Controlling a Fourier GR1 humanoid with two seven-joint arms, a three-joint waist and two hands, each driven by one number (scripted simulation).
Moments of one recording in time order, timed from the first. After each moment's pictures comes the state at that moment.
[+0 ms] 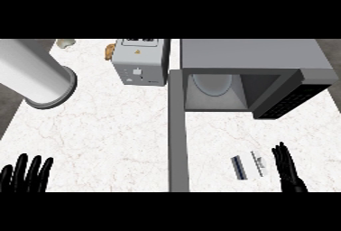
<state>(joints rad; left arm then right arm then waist) 0.60 0.01 -0.04 -2.13 0.27 -0.24 -0.29 0.23 -0.07 -0.12 -1.22 0.07 0.11 -0.75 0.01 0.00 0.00</state>
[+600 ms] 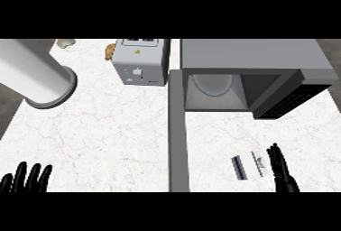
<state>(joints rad) 0.64 0.01 -0.03 -2.09 0.26 -0.28 -0.36 0.09 -0.10 -0.17 -0.88 0.10 0.09 -0.96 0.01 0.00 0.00</state>
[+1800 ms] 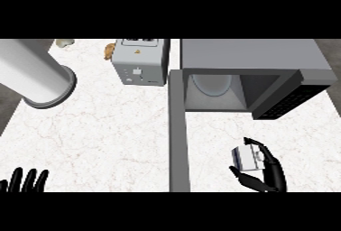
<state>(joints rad) 0.67 0.01 -0.01 -2.08 0.28 -0.32 -0.40 -0.12 -0.08 -0.19 -0.64 0.12 -0.01 -1.03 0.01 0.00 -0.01</state>
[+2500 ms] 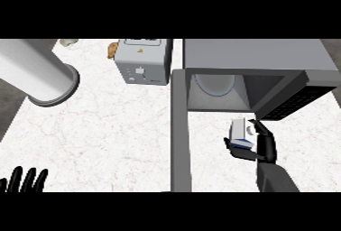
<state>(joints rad) 0.66 0.02 0.01 -2.06 0.30 -0.35 -0.38 -0.40 -0.07 -0.33 -0.42 0.09 -0.19 -1.03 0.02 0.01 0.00</state>
